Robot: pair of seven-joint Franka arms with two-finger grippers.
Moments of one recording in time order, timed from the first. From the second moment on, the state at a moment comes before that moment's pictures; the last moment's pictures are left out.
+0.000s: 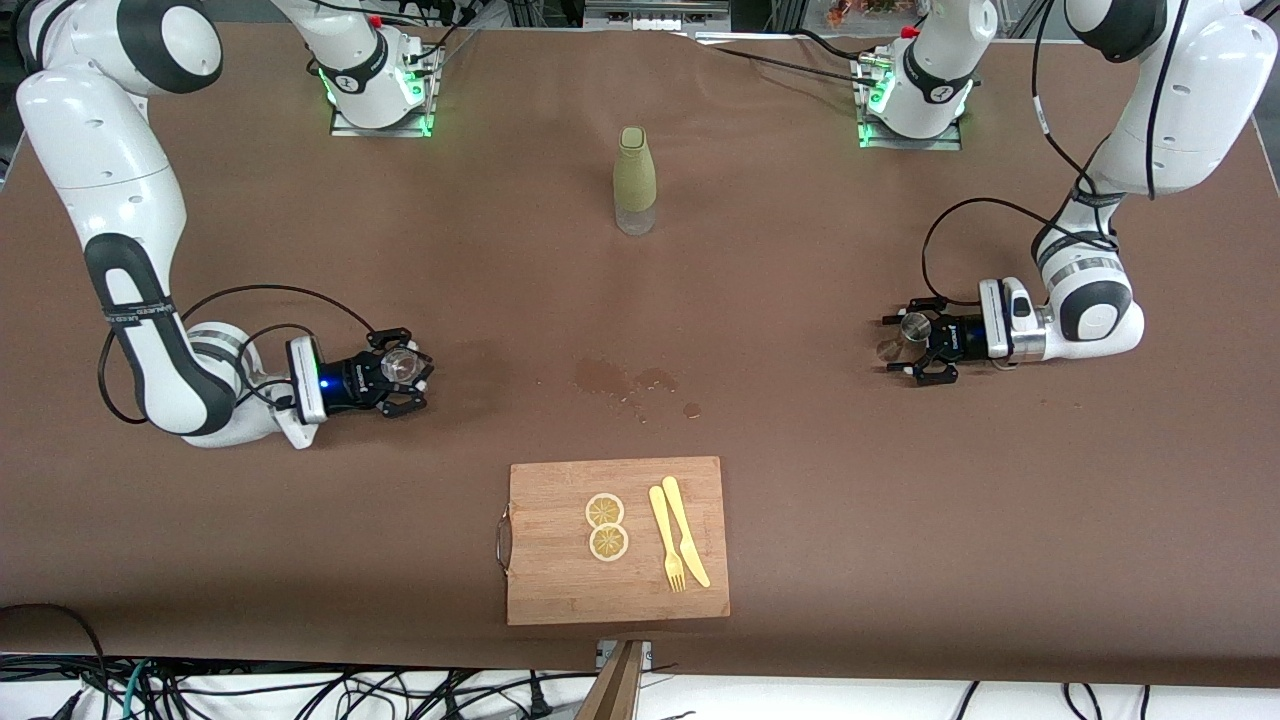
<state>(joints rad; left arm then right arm) 0.17 0.72 0.09 -2.04 -1.27 1.71 2.80 -0.28 0.97 0.29 -1.50 1.08 1.49 -2.28</state>
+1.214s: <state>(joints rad) 0.18 0.73 0.10 -2.04 -1.27 1.67 2.81 -0.19 0.91 0.55 -1.47 1.16 1.90 -2.06</state>
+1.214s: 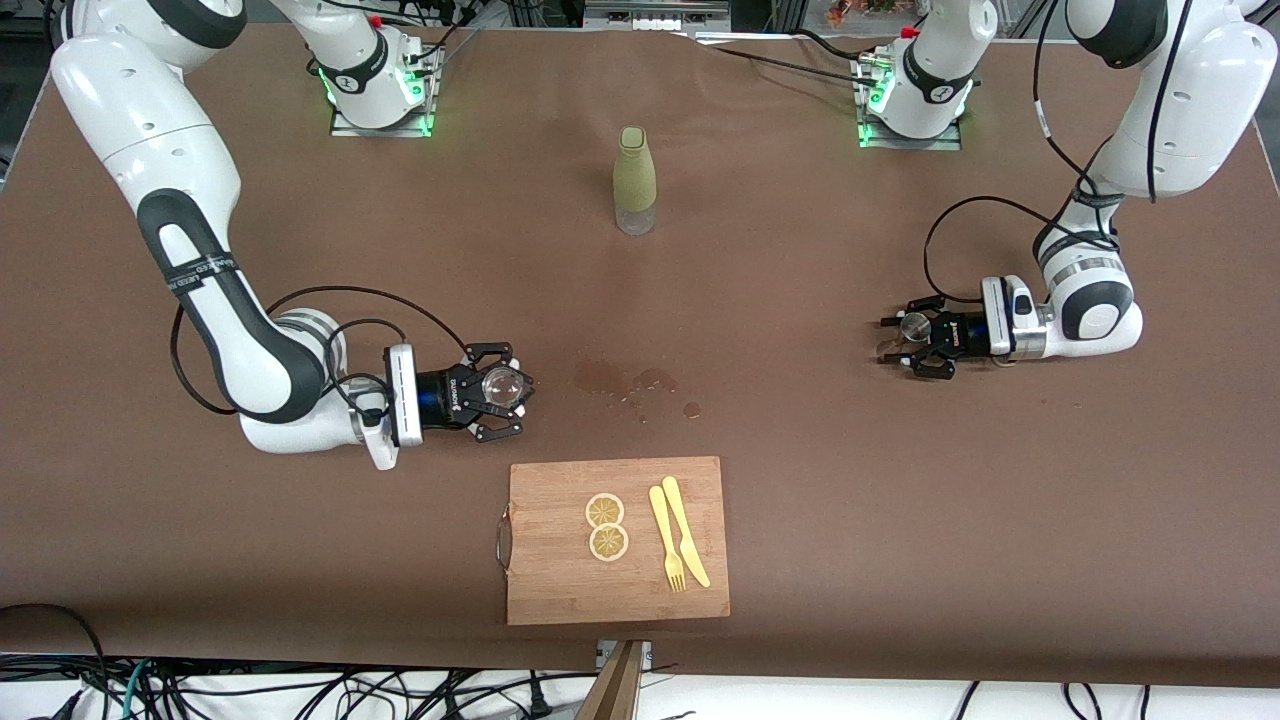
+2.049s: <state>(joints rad) 0.19 0.73 0.10 -2.04 -1.26 1.66 2.83 -0.19 0.91 0.55 -1.47 1.18 1.91 -2.01</state>
